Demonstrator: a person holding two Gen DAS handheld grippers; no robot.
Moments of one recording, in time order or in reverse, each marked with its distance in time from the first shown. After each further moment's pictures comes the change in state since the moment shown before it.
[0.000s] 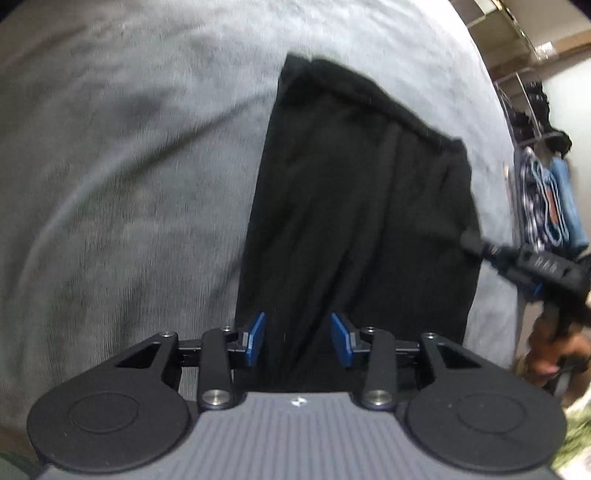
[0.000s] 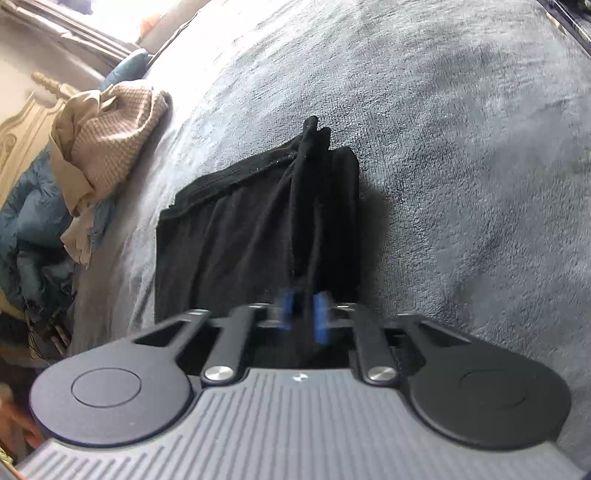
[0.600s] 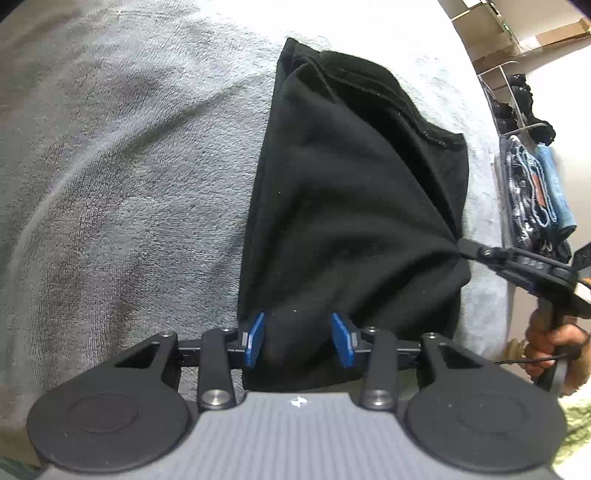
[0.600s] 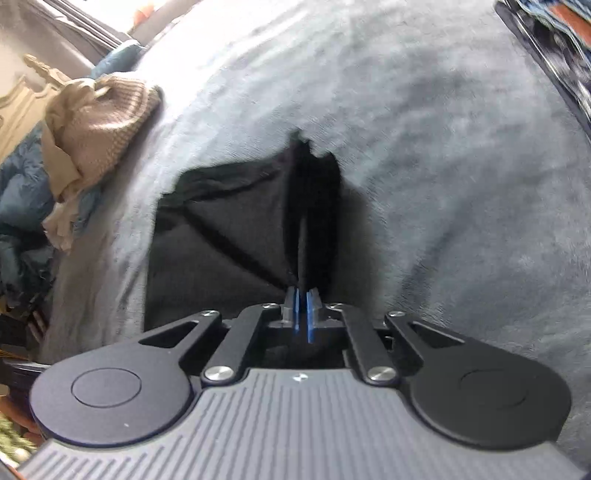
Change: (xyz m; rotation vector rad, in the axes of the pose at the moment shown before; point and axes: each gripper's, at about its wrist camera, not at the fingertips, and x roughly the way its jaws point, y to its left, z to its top) left arm 0.002 0.024 -0.011 0.024 0.005 -0.044; right arm -0.017 0.004 -0.014 -0.049 0.011 -0.144
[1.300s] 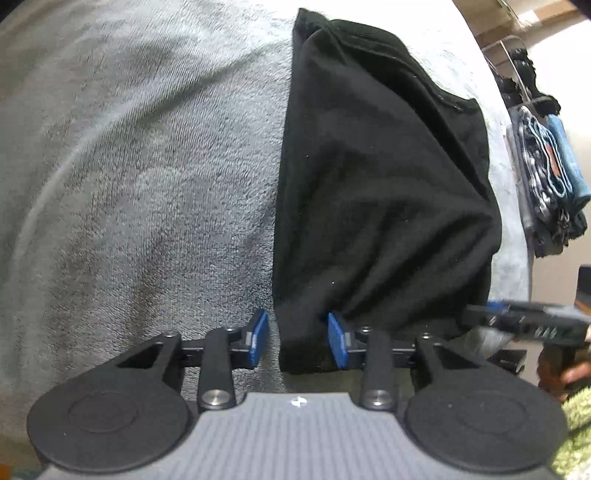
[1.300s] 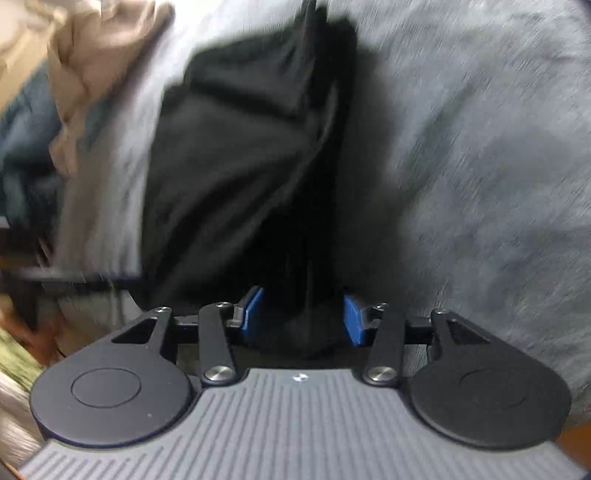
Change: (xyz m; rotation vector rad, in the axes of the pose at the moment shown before) left arm 0.009 0.032 -0.010 0.052 0.052 0.018; right arm 0.011 0.009 -0.066 -0.072 0.265 0.043
